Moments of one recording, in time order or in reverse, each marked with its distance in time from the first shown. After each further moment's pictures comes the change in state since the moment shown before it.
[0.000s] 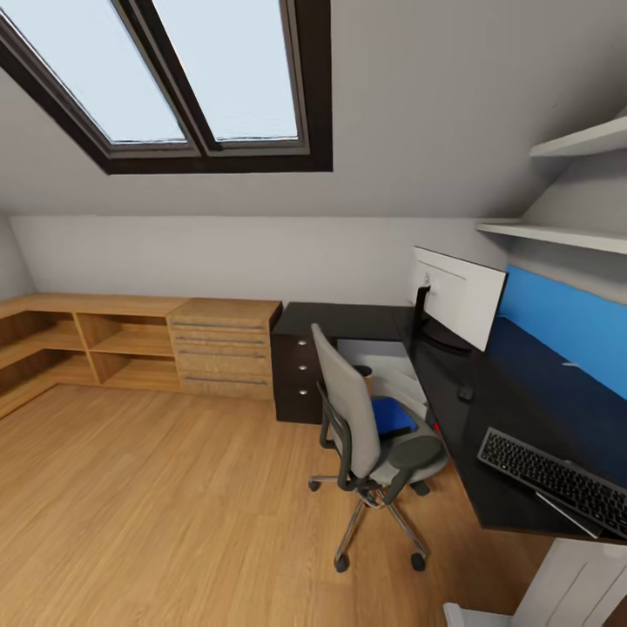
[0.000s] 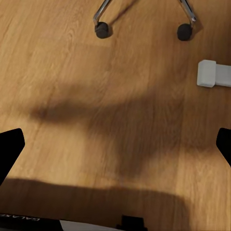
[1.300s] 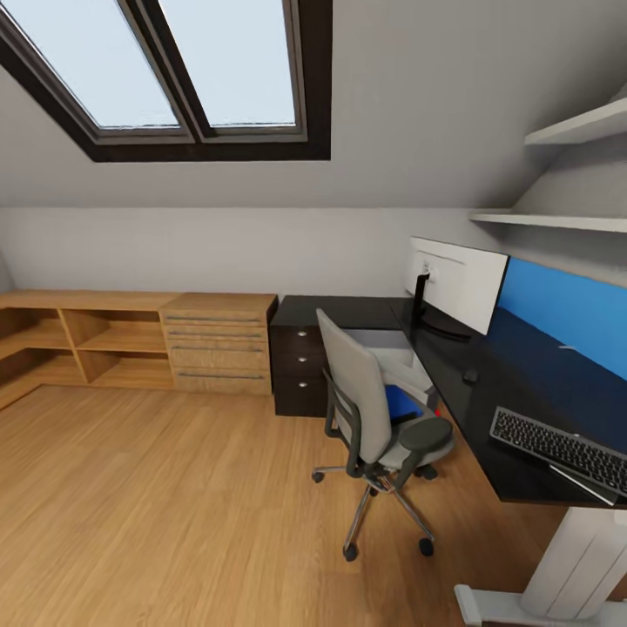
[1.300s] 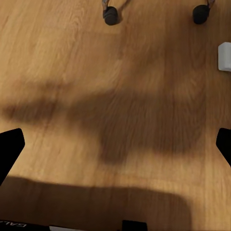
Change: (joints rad) left arm 0.000 0.001 0.000 0.000 0.002 0.002 0.000; right arm 0.000 0.001 0.002 0.001 0.001 0.000 0.001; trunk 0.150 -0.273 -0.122
